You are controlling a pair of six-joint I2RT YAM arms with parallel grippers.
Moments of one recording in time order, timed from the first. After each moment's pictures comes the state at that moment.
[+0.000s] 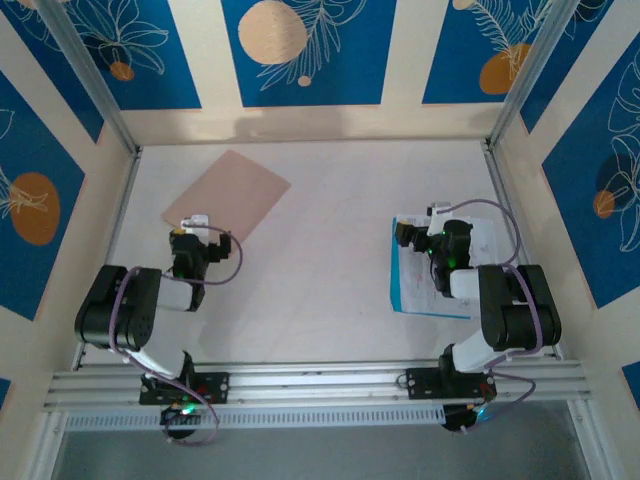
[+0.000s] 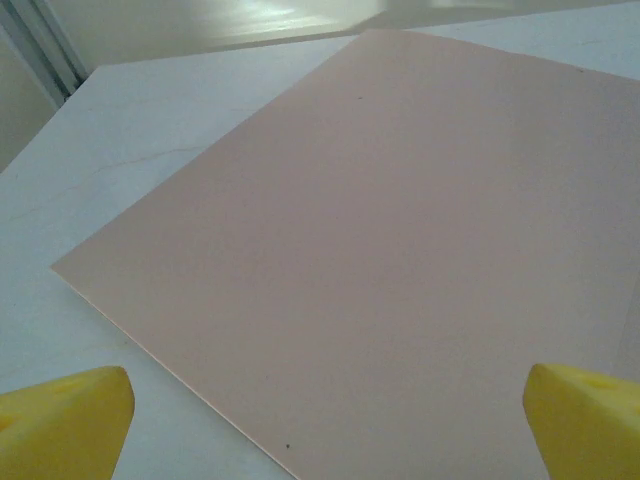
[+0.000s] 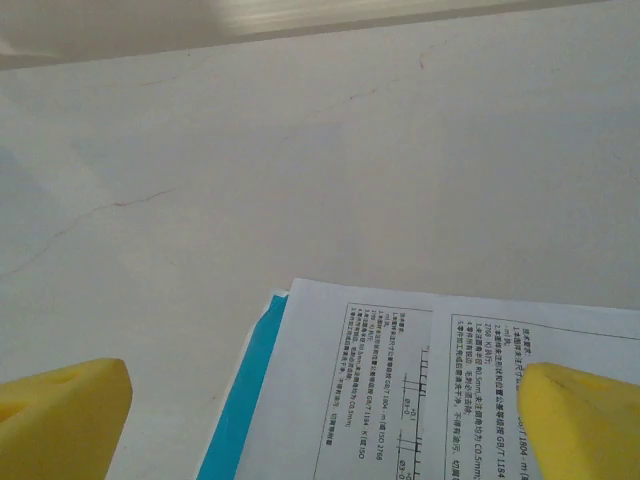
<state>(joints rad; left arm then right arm) -0.09 1.57 0.34 0.88 -0.17 0.05 0.00 1.52 0.41 0.71 -0.18 0.09</state>
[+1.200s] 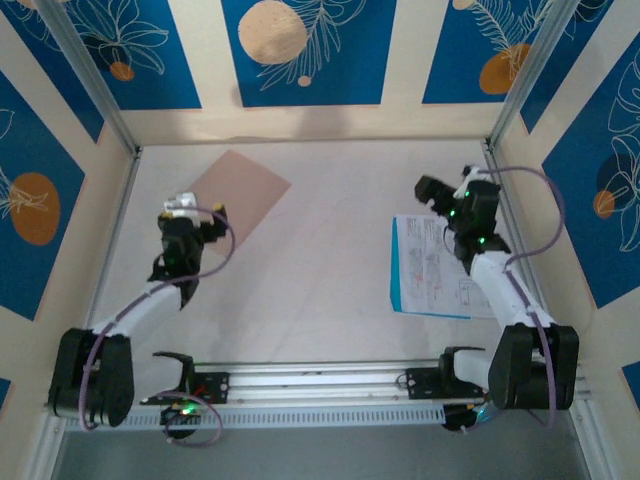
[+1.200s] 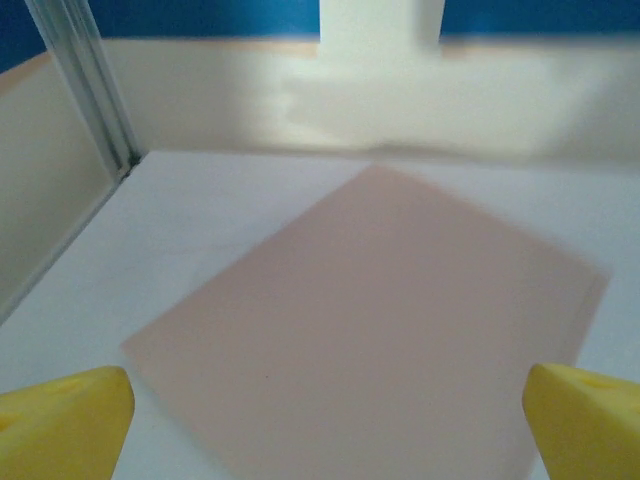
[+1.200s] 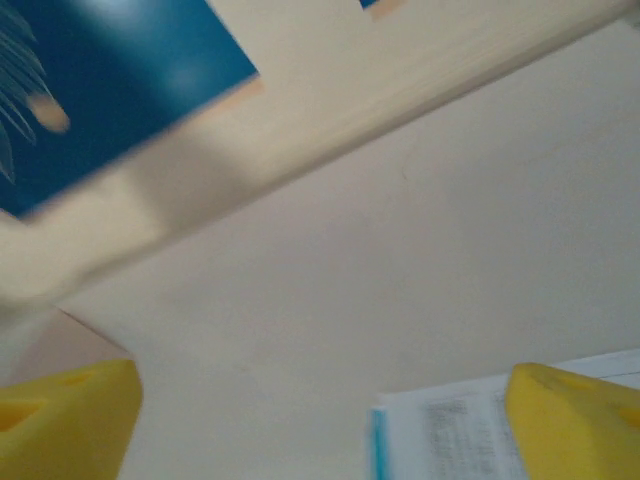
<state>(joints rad) -0.16 1.16 0.54 0.37 -0.26 -0.14 -0.05 1.21 0.82 0.00 -0.18 0.53</state>
